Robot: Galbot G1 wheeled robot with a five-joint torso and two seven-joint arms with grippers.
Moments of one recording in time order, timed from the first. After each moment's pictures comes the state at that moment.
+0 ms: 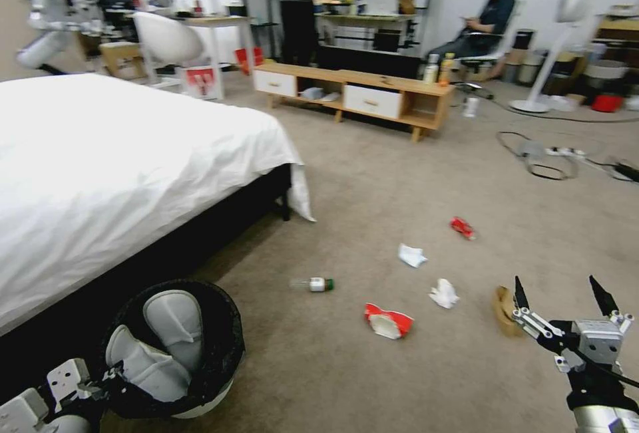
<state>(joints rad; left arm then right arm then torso) 1.63 -1.47 -0.97 -2.30 -0.83 0.74 -0.42 -1.72 1.45 0.89 2.31 0.05 0.09 0.02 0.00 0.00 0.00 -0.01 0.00</state>
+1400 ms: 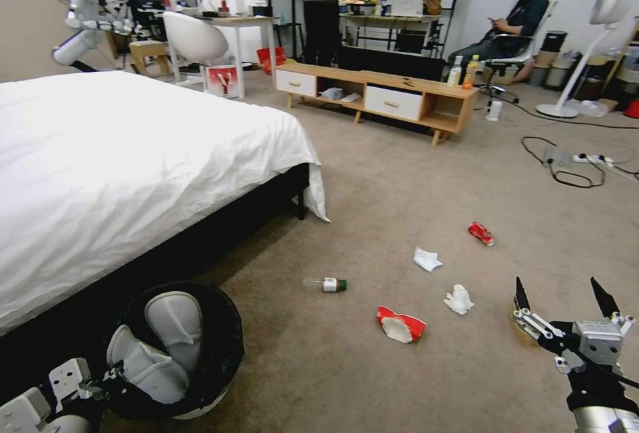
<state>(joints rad) 1.62 -1.47 -0.98 -2.28 -0.79 0.74 -0.37 -1.72 1.46 0.89 2.31 0.05 0.09 0.02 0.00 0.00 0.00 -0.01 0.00</state>
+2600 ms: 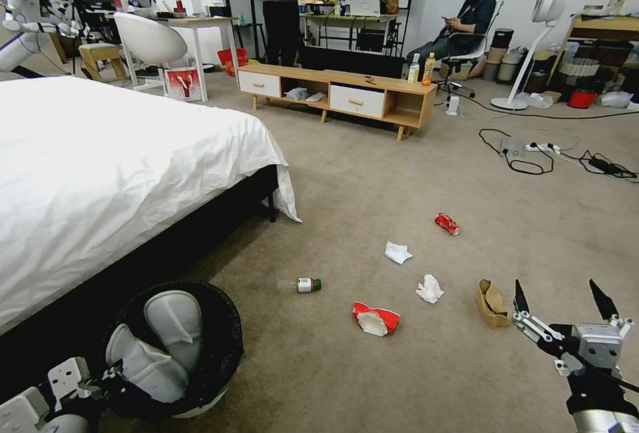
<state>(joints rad) 1.62 -1.47 -0.98 -2.28 -0.79 0.74 -0.37 -1.74 1.47 0.89 2.31 0.04 0.11 0.01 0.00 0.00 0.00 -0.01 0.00</state>
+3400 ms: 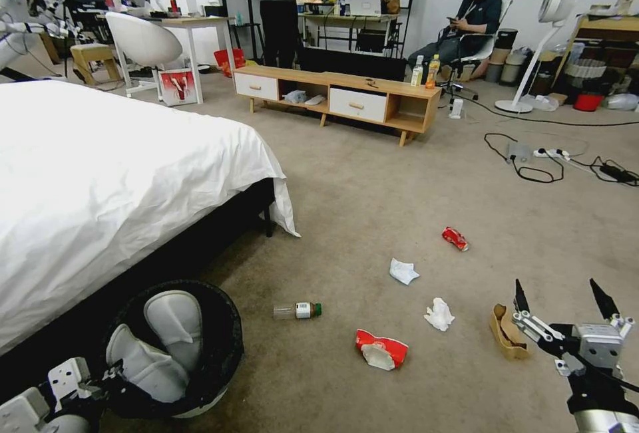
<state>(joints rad) 1.62 -1.47 -0.98 -2.28 -0.79 0.74 -0.37 -1.73 1.46 0.89 2.30 0.04 0.11 0.01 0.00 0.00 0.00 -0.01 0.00</state>
